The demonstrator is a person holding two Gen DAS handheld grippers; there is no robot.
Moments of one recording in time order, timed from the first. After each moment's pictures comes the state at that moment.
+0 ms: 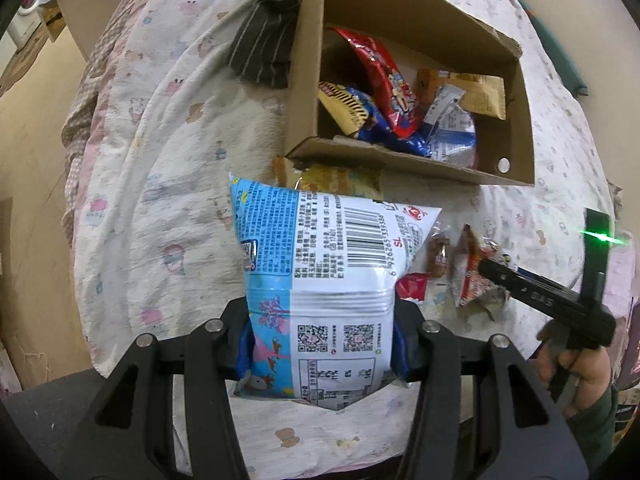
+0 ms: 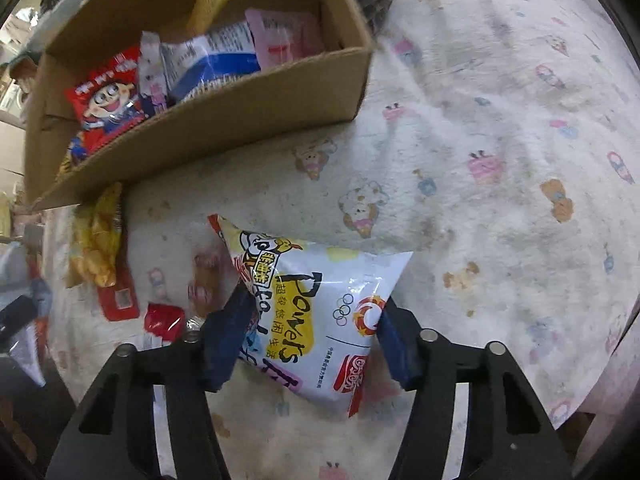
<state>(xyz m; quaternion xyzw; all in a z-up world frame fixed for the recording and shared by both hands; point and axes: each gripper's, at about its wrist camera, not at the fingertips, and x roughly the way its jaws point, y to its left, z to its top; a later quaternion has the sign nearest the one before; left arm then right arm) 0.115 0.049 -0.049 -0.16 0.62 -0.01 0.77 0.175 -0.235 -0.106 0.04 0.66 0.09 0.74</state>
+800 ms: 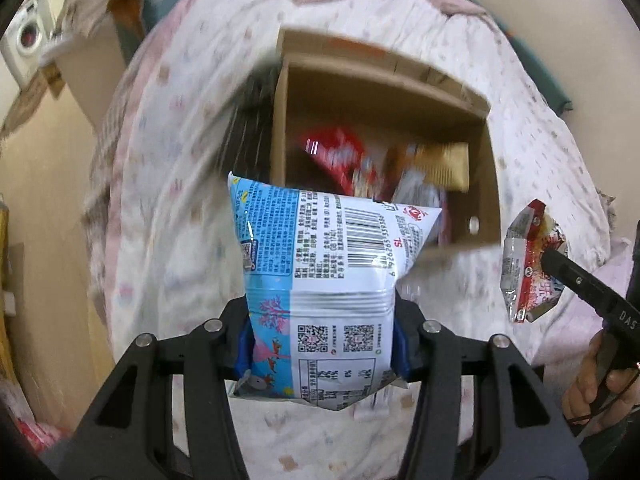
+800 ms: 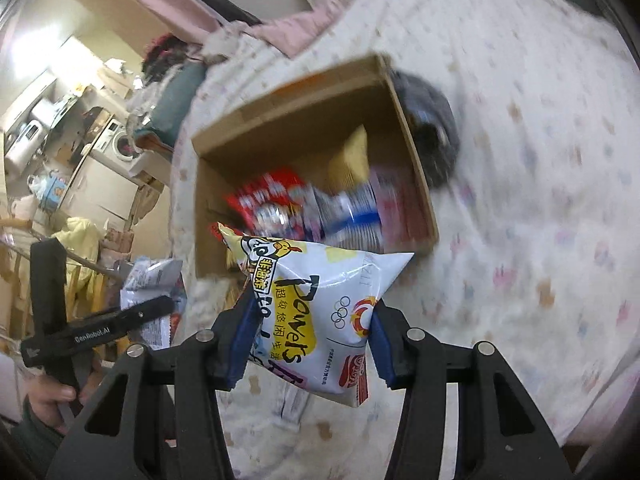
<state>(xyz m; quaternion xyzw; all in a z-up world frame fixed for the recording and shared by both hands) 0.161 0.042 0.032 -0.13 0.55 -0.01 0.82 0.183 -0.242 0.042 0.13 0.52 0.23 0.81</state>
